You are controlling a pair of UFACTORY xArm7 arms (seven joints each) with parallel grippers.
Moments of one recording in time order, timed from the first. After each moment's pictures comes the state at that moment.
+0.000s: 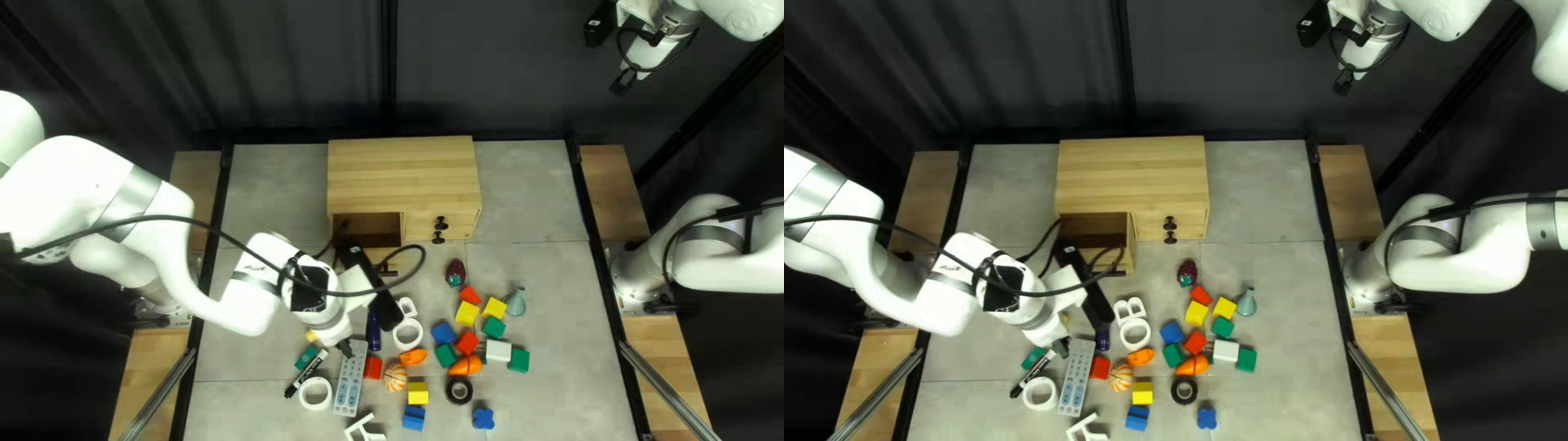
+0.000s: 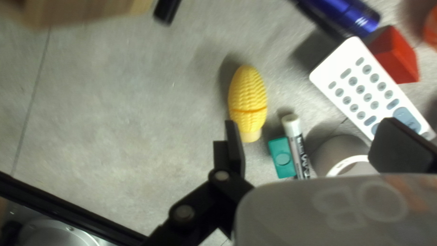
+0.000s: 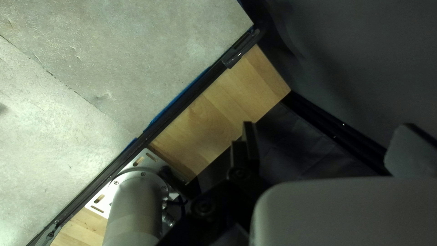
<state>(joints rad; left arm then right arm) 0.05 -0.11 -0.40 0.65 0.01 0.78 -0.94 -0.45 -0.78 -0.43 0.85 -0.52 1.50 -0.03</state>
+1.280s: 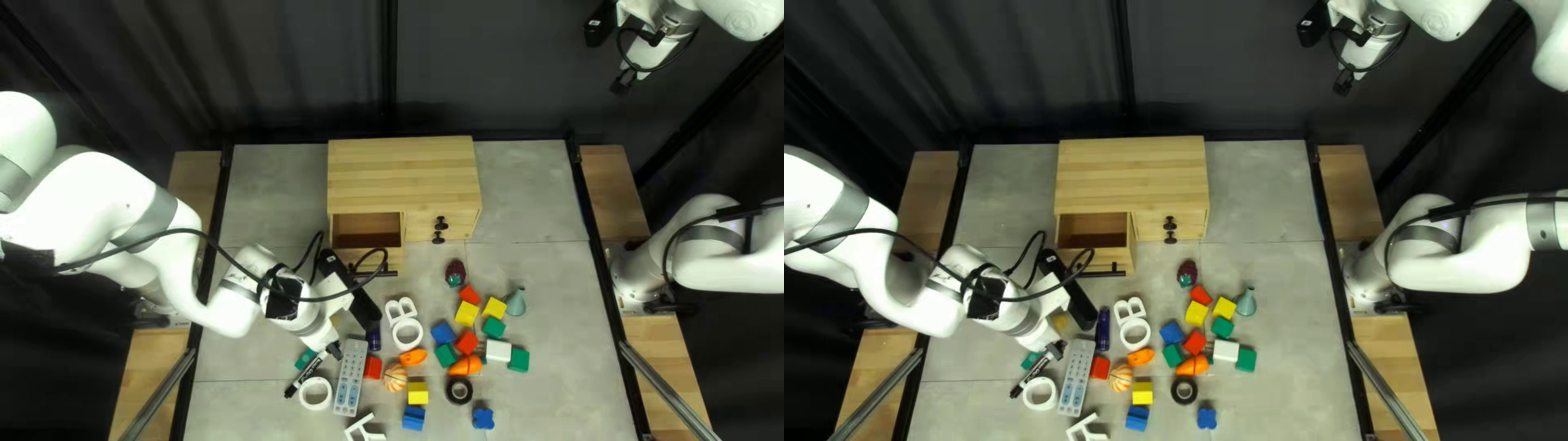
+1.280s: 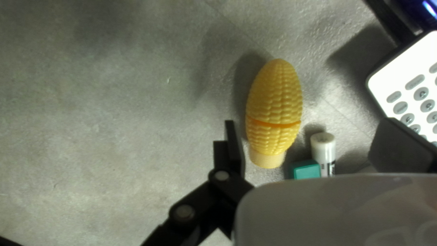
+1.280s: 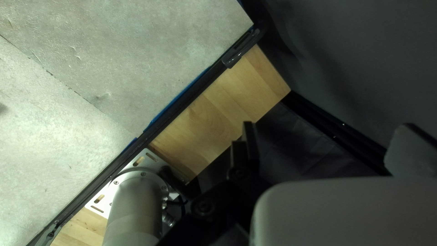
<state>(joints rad) 0.05 -0.02 -0.42 0.51 0.20 0.47 -1.18 -0.45 -0.78 -0.43 0.85 -0.52 1.50 -0.03</state>
